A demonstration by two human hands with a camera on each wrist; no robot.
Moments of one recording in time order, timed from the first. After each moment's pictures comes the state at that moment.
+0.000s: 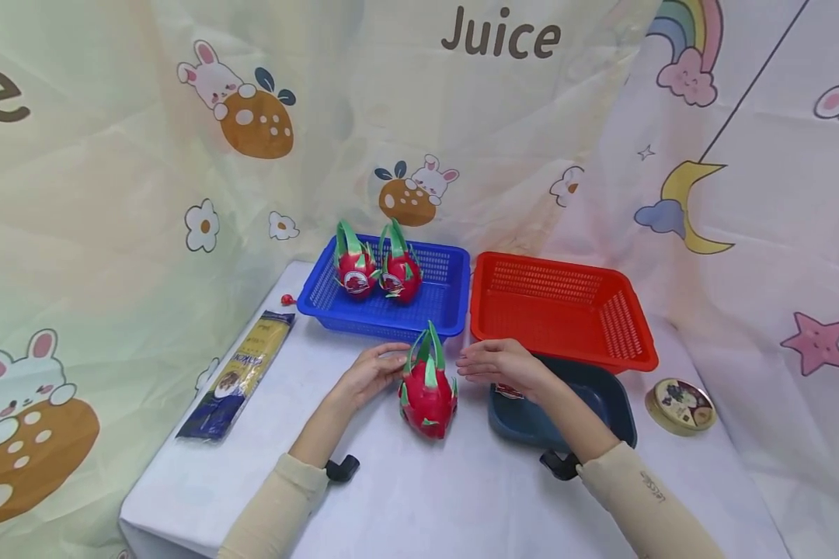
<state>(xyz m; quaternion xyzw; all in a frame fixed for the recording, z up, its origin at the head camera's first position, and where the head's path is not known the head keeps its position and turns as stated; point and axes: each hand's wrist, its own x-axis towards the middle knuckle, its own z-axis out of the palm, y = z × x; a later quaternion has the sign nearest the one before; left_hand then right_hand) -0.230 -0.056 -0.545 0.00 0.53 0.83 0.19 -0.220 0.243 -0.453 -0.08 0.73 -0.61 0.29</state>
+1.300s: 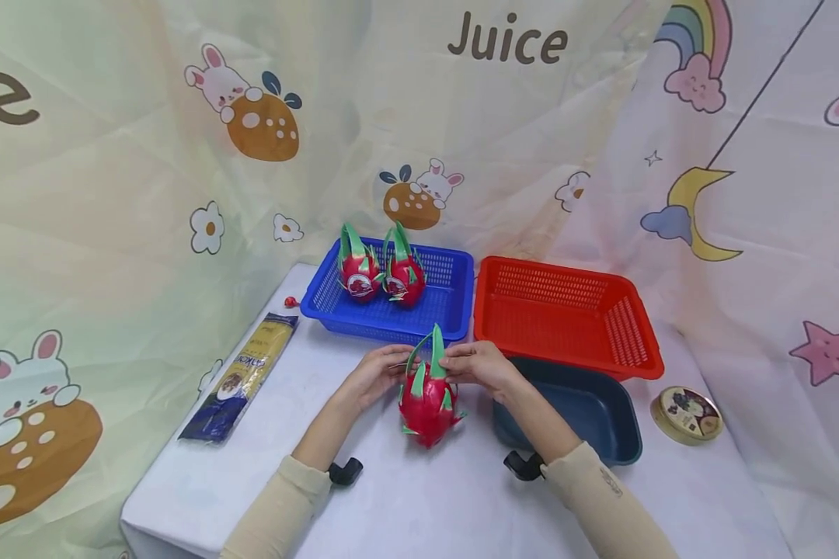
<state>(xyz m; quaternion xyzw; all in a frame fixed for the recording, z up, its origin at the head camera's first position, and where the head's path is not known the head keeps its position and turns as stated) -0.235 -0.048 -0.543 -0.01 0.52 0.83 0.18 -0.230 0.198 -0.469 -0.04 0.73 -0.64 0.25</state>
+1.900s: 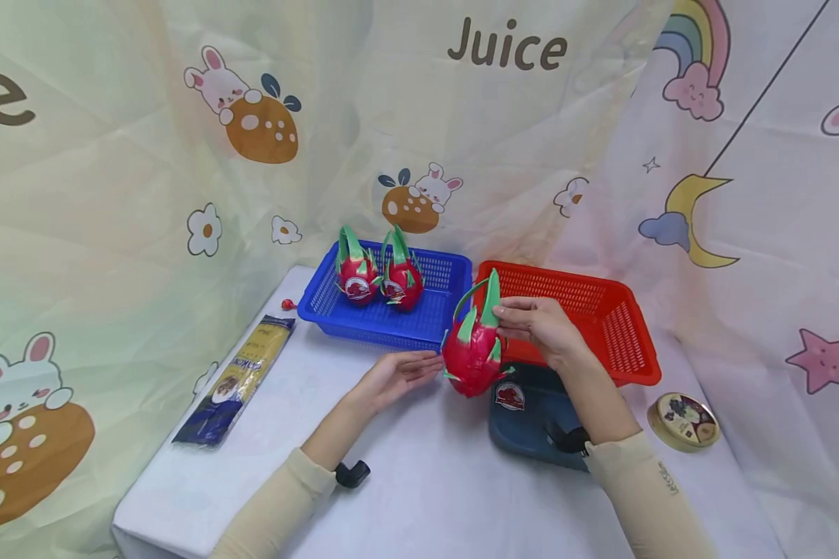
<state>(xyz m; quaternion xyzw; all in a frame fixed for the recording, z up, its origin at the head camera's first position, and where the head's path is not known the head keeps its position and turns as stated) -0.234 -0.019 -0.526 -0.01 0.42 0.87 0.26 -0.243 0.263 -0.371 -0.03 0.69 -0.70 0.17</state>
